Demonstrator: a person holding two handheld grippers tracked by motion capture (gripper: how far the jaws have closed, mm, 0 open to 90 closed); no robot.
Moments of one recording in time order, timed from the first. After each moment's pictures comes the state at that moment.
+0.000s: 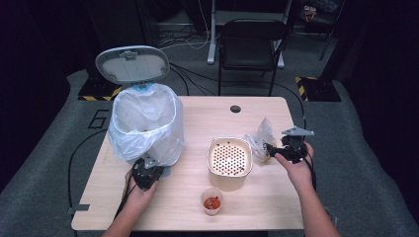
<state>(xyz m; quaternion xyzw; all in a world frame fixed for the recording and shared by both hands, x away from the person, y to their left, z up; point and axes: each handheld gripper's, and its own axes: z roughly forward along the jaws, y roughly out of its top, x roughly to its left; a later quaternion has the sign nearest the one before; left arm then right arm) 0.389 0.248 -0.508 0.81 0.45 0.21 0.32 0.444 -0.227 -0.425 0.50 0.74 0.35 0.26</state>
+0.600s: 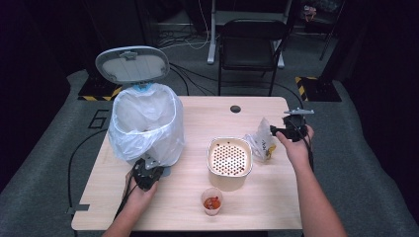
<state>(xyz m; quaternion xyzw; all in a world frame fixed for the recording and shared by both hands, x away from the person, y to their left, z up) 0.387 0.245 -0.509 0.81 0.45 0.21 0.32 0.505 -0.234 -0.414 0.56 0.72 0.33 0.26</state>
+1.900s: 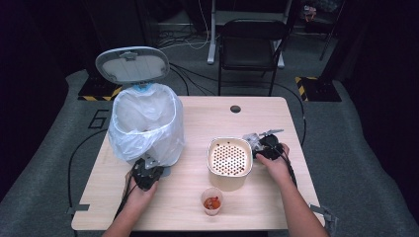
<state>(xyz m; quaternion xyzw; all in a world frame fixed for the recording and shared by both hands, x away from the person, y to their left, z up) 0.388 0.248 -0.509 0.80 0.46 0.20 0.33 0.498 -0.186 -0.503 0.53 0.79 0.27 0.18</state>
